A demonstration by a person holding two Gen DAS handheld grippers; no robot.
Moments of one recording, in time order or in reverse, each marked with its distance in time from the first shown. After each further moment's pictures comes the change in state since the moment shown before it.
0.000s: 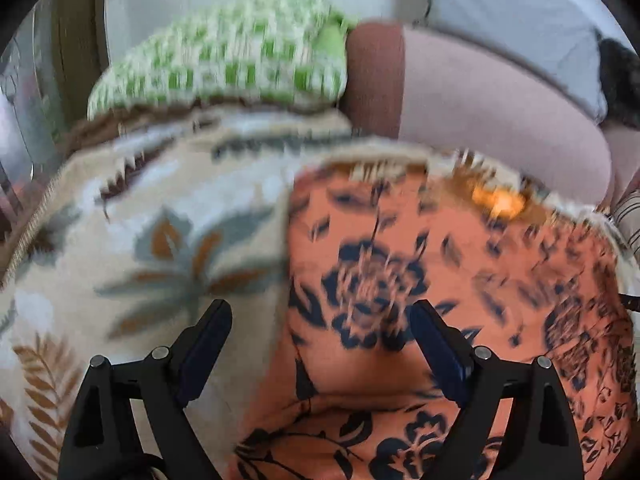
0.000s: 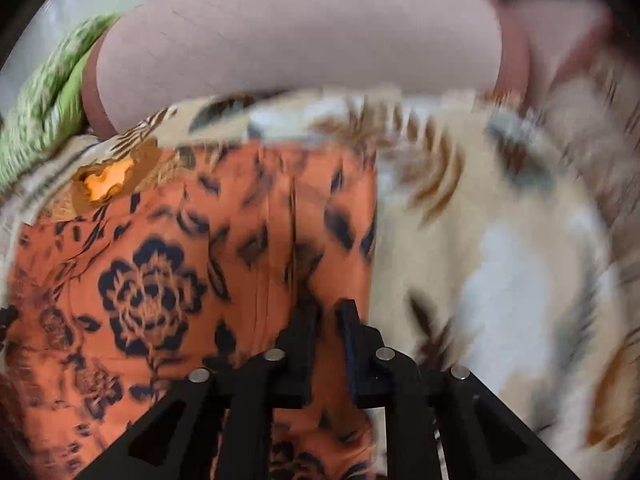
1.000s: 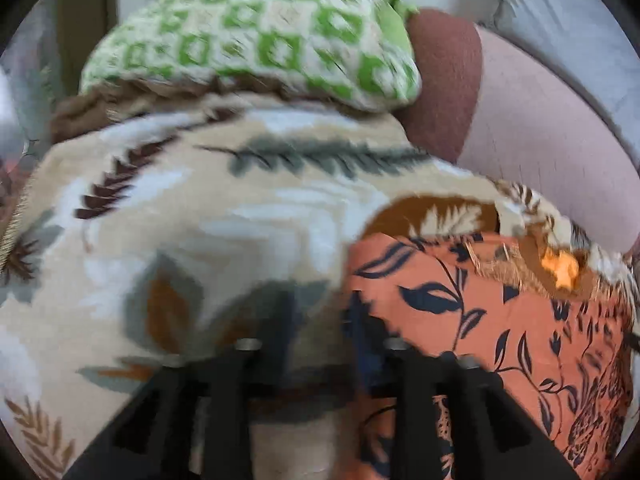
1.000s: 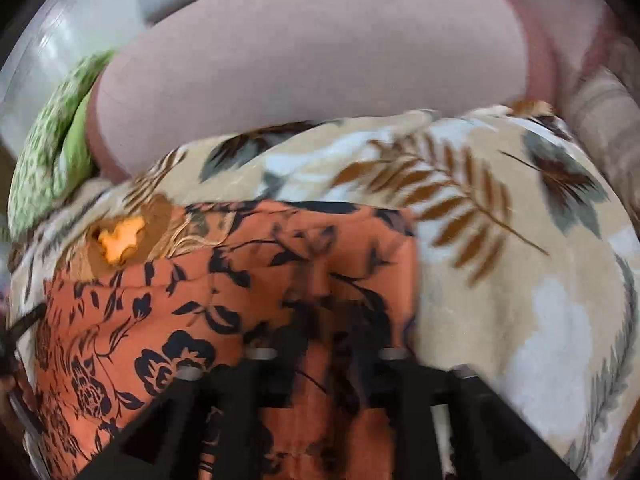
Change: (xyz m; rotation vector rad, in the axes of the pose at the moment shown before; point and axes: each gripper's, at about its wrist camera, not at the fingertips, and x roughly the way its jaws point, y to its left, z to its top) left arm 0.063 0.050 0.060 -0.147 0.090 0.029; right arm 0.022 -0.006 0.035 0.084 -0.012 0.075
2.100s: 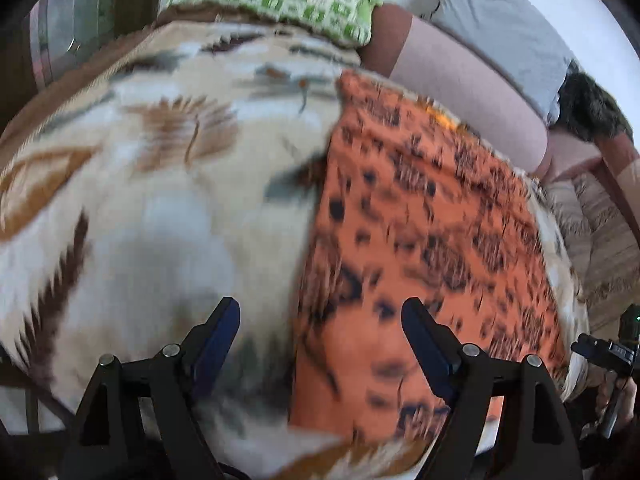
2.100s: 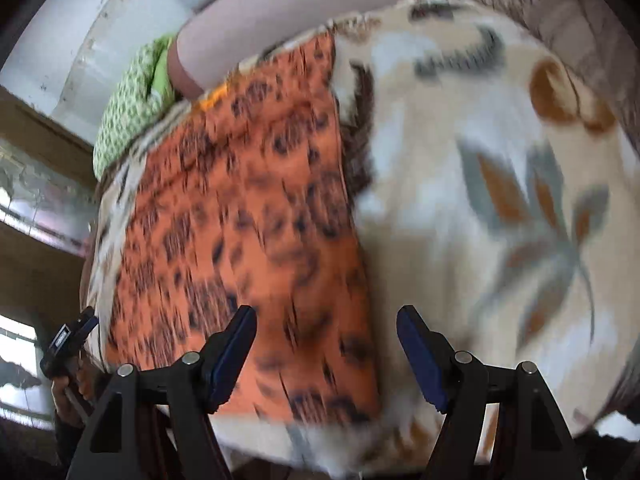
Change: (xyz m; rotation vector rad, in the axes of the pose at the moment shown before) left arm -0.224 0.096 -0.246 -0.034 0.173 -0.224; right arm -0.196 -0.102 -0.277 0.073 0.198 0.262
